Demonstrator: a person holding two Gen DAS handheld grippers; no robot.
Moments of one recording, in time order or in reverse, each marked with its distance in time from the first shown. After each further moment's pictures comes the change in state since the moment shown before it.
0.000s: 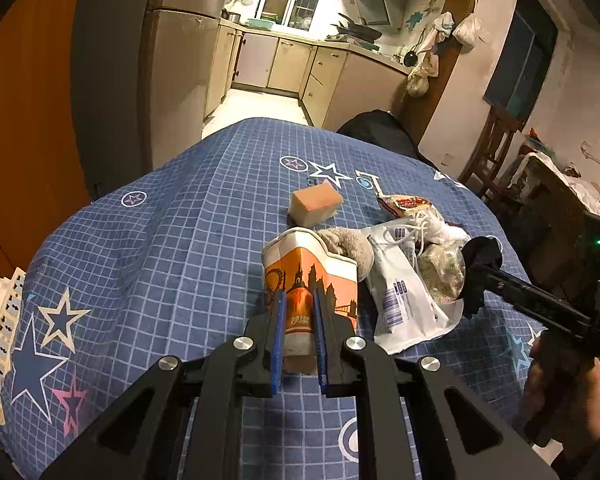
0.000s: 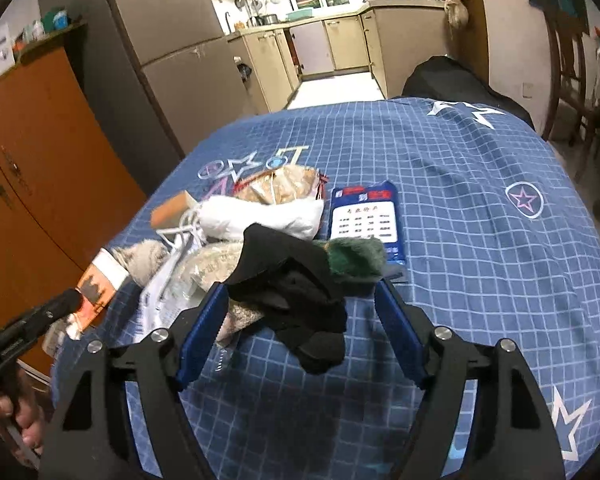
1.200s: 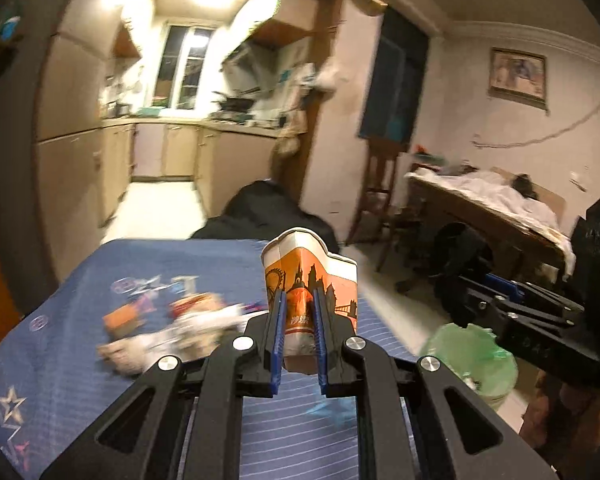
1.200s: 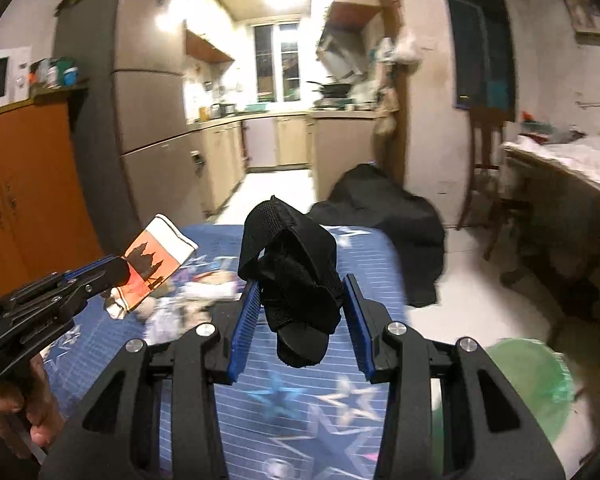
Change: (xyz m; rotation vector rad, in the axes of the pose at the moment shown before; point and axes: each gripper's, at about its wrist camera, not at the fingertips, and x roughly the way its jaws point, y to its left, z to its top) left arm -0.111 -0.214 0.013 0.285 -0.275 -0.325; right arm -0.242 -0.038 -0.013 -0.040 -0.364 -0.272
